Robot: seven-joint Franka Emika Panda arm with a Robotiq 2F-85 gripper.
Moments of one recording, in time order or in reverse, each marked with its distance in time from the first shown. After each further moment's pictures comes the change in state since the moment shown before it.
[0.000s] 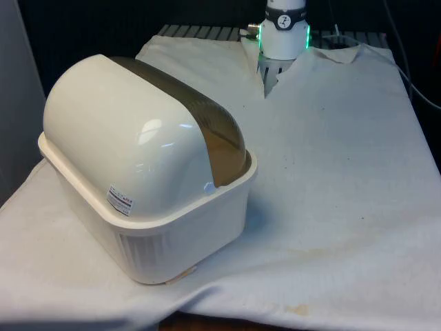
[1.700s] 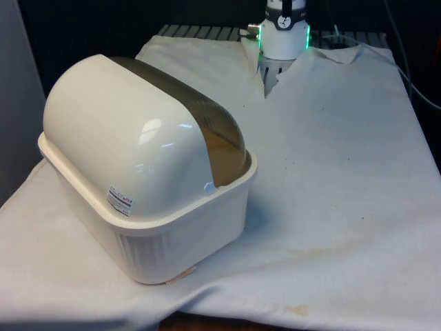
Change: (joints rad) arm 0.000 -0.062 0.016 -0.164 -0.001 0.187 0.043
